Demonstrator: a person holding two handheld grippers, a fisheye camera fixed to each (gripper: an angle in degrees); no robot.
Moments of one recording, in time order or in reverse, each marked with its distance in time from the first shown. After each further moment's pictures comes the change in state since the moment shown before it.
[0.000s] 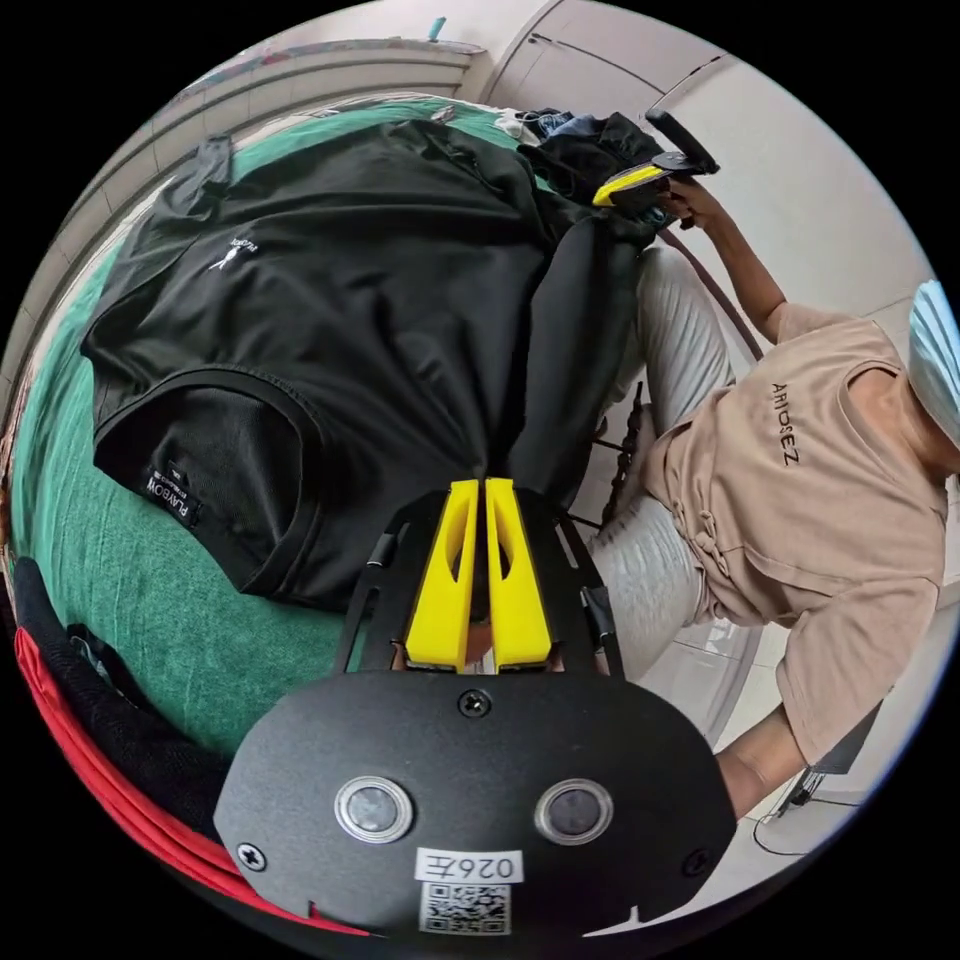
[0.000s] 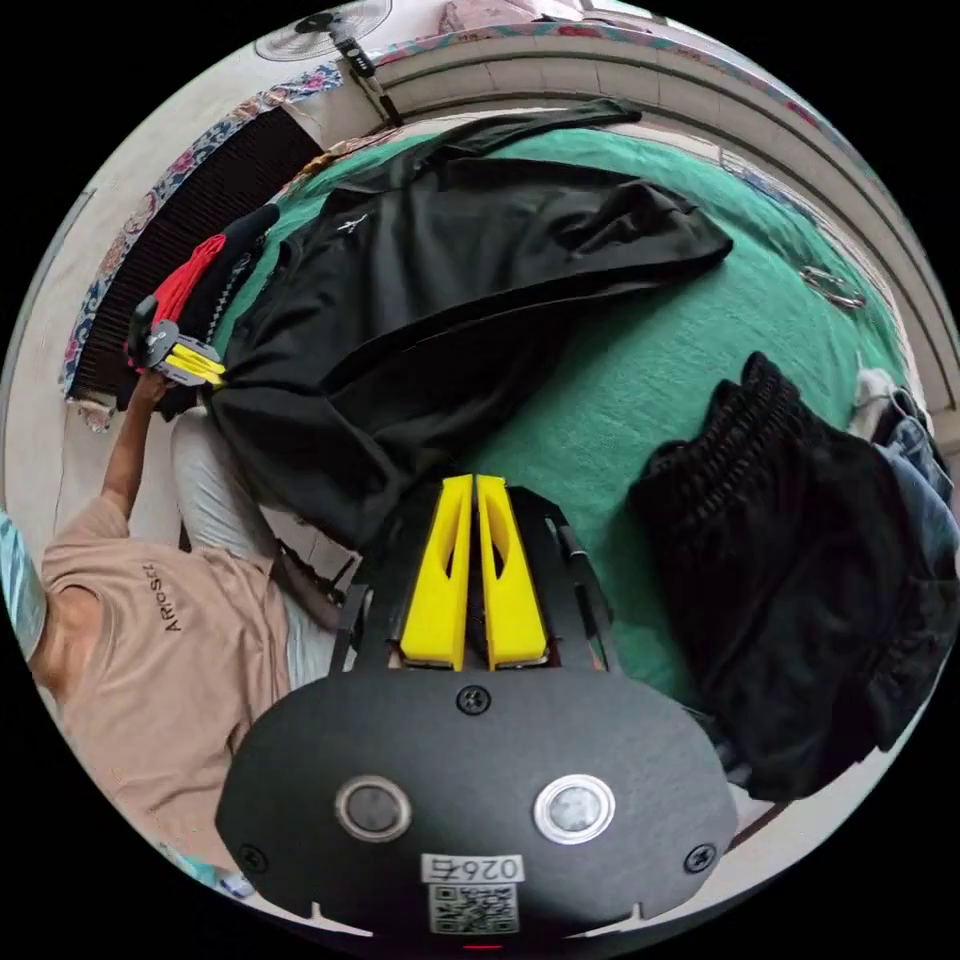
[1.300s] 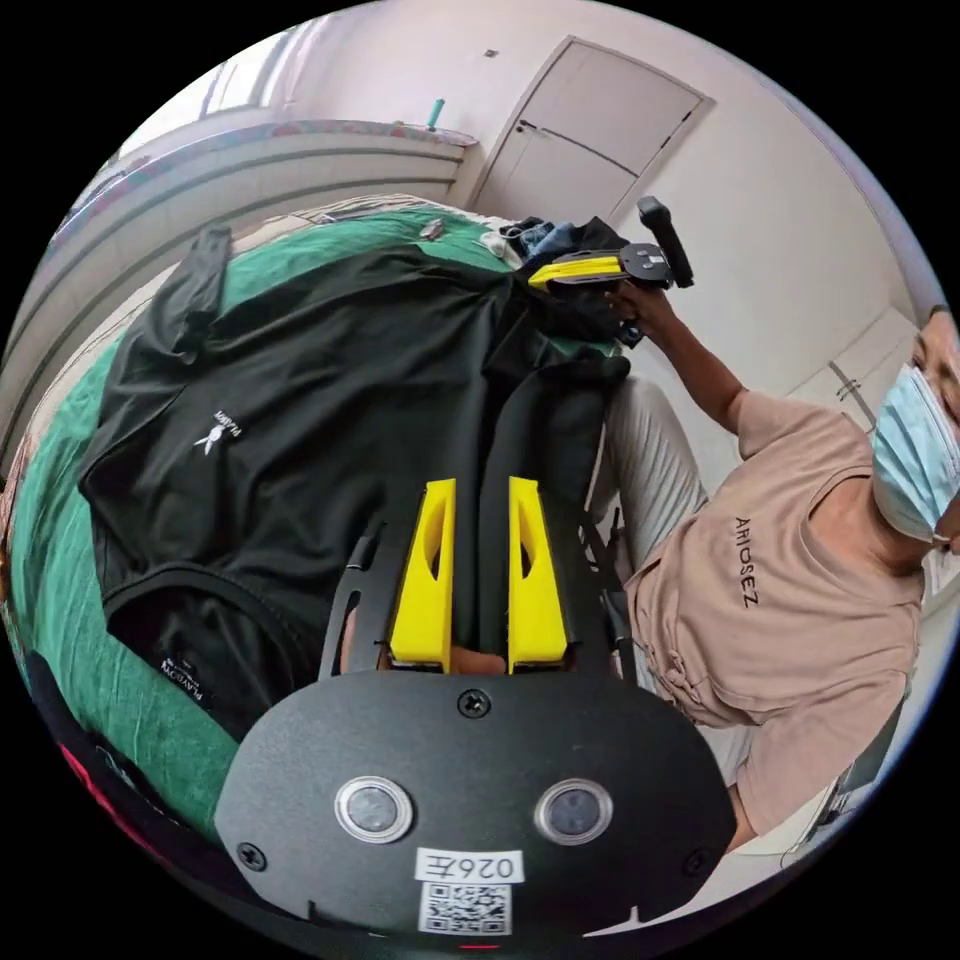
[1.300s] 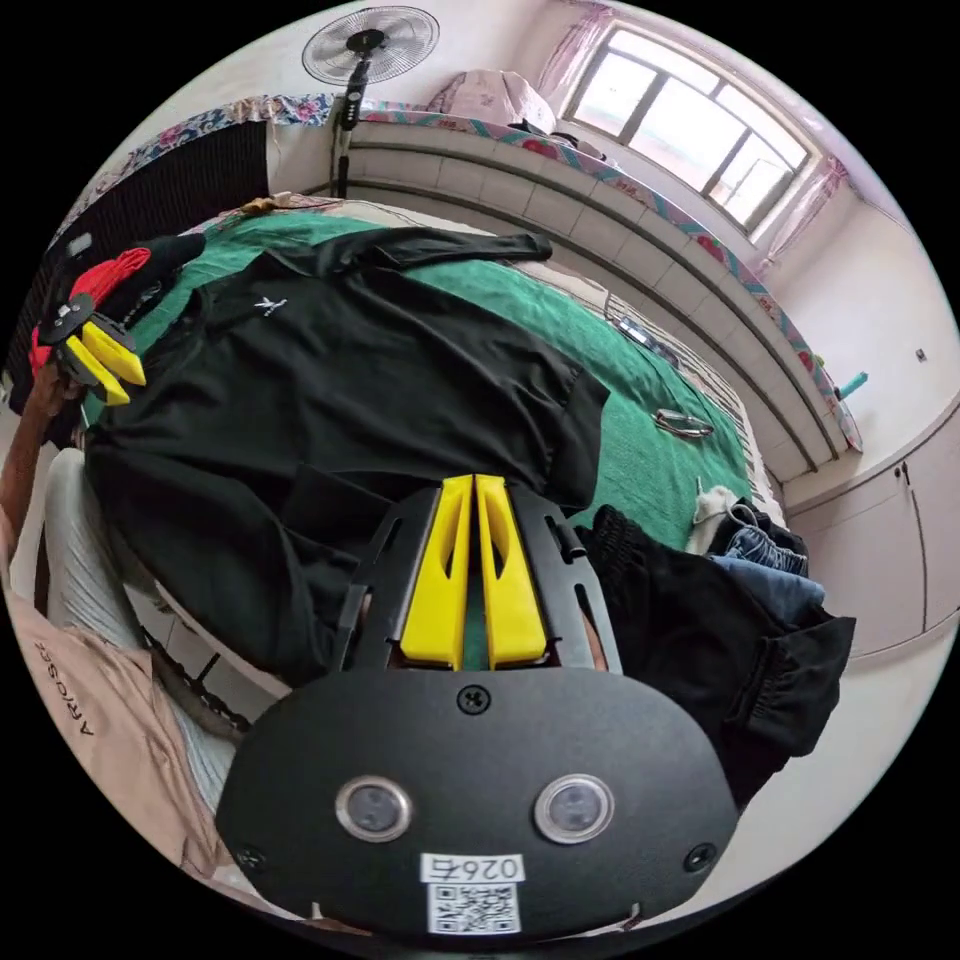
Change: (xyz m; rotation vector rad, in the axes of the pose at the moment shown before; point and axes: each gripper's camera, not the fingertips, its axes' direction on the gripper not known) left arm 0.105 -0.136 0.066 0.132 0.042 0.141; right arm -0.082 -0.047 -0.023 0.253 0.213 -0.185
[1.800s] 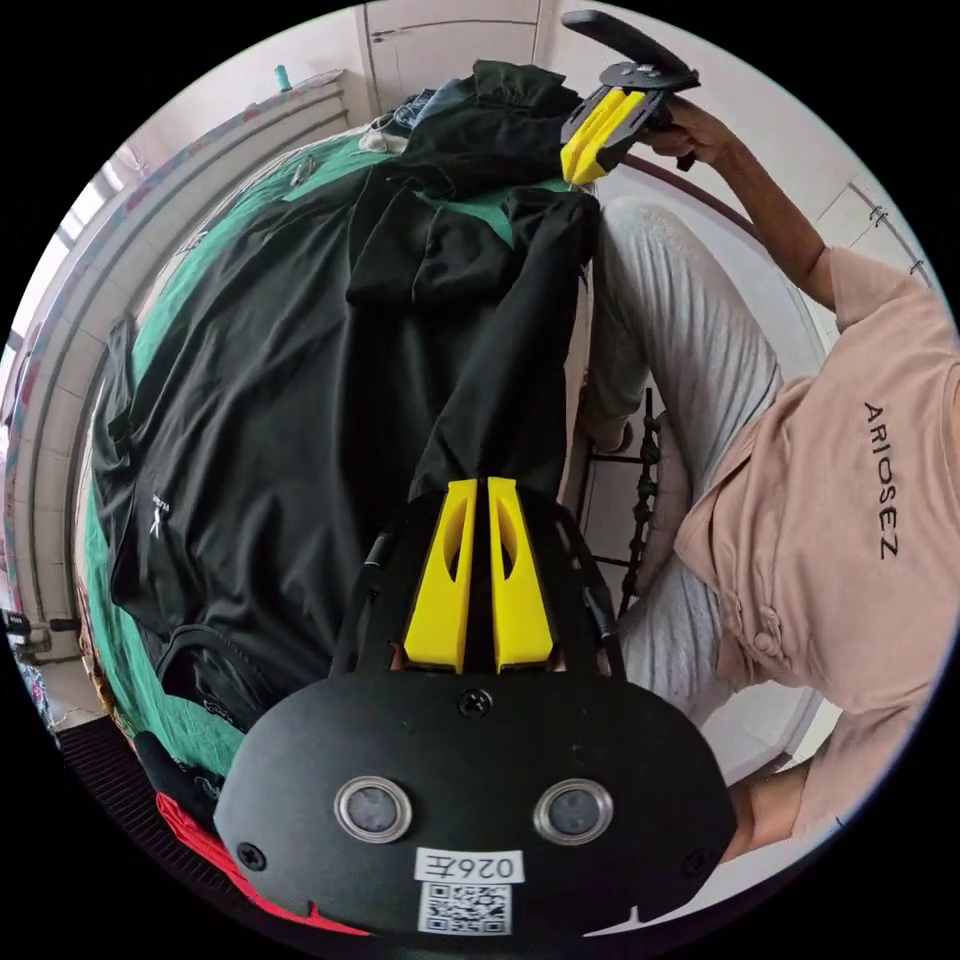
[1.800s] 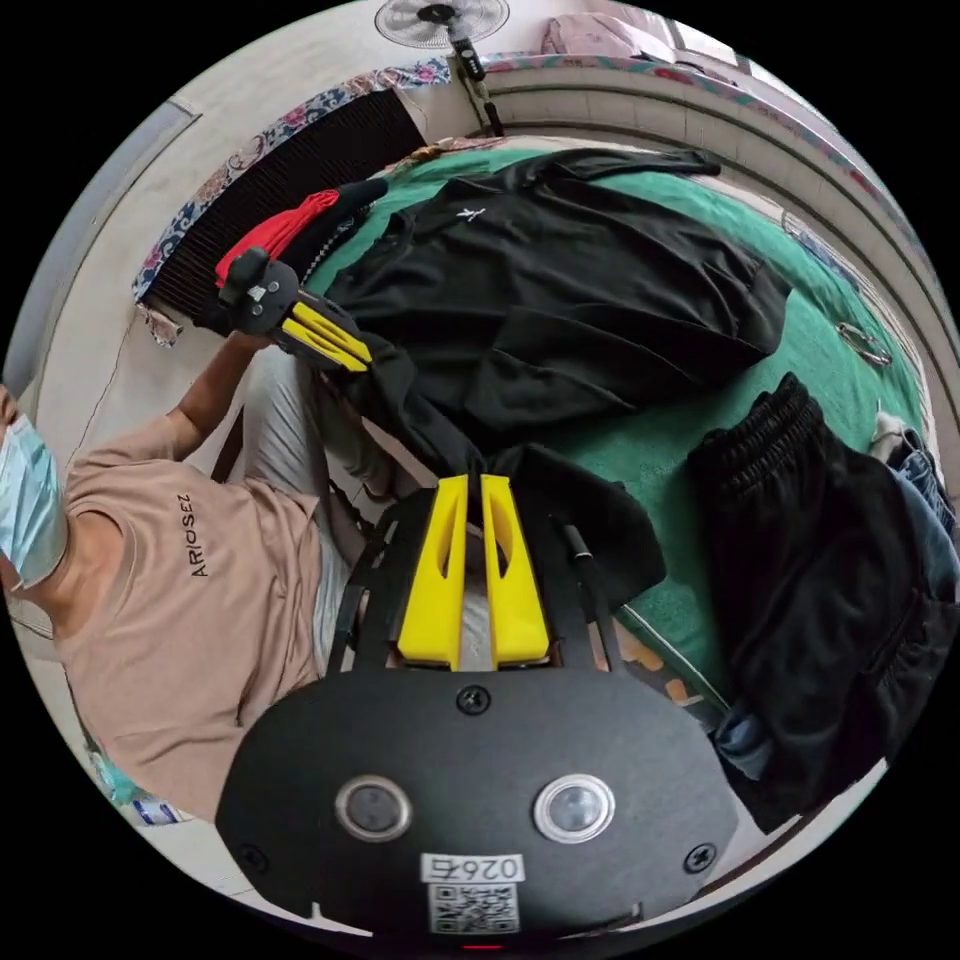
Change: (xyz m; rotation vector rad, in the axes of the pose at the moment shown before) left arm 0.074 0.004 0.075 -0.156 -0.176 0.109; right arm 0.003 0.098 -0.052 -0.073 -0.455 -0.002
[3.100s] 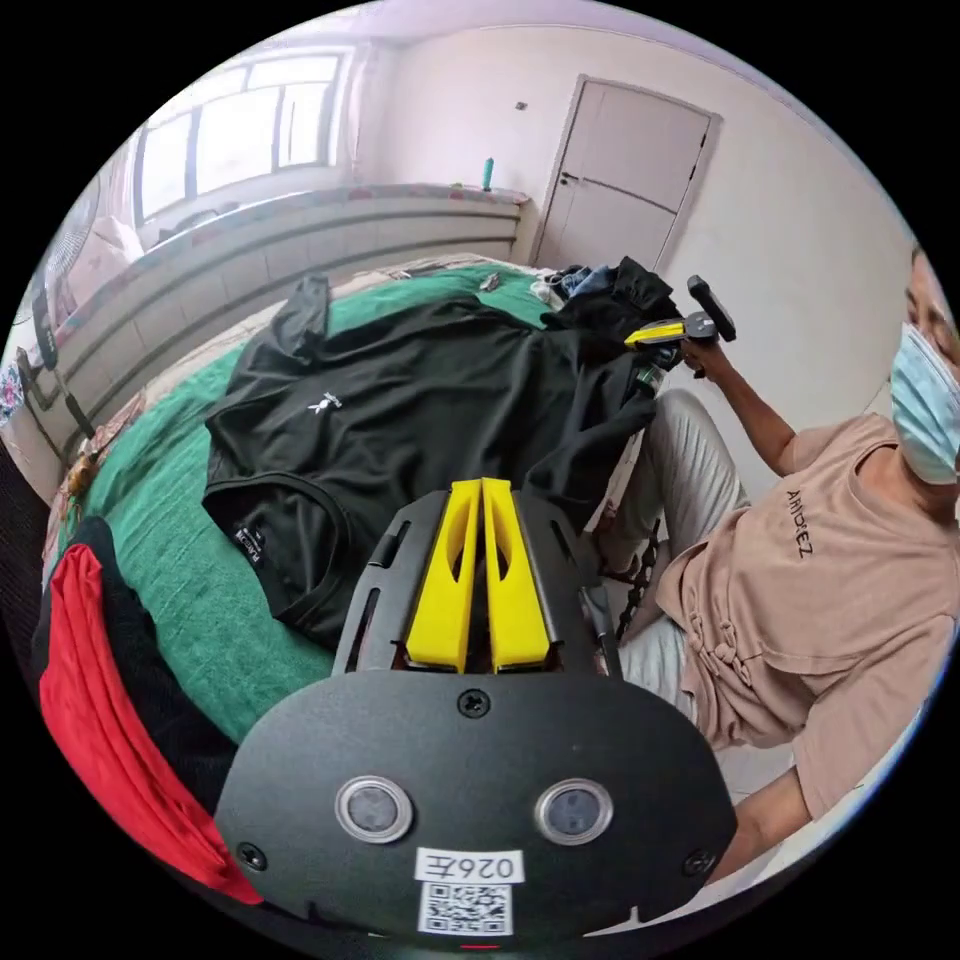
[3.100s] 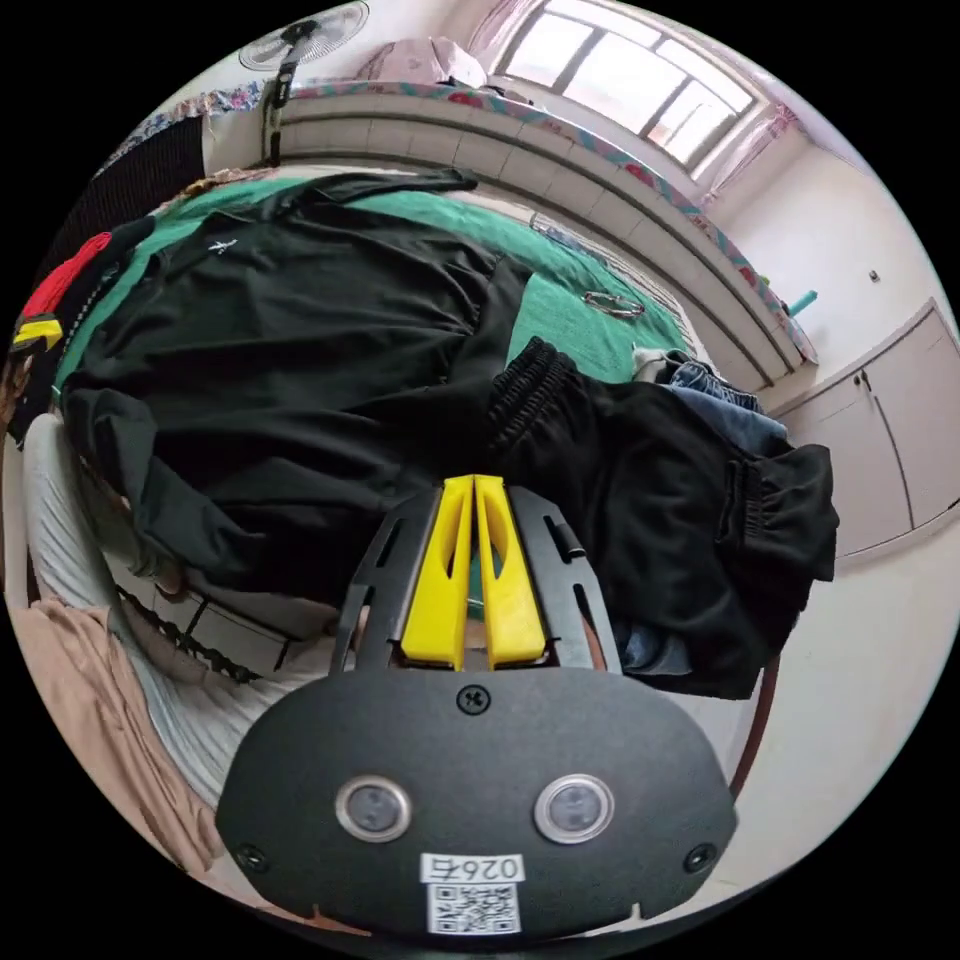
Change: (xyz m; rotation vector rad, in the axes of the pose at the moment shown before) left arm 0.093 0.202 -0.121 0.609 -0.210 -0.291; right arm -0.054 0.138 -0.005 0.140 0.579 0.183
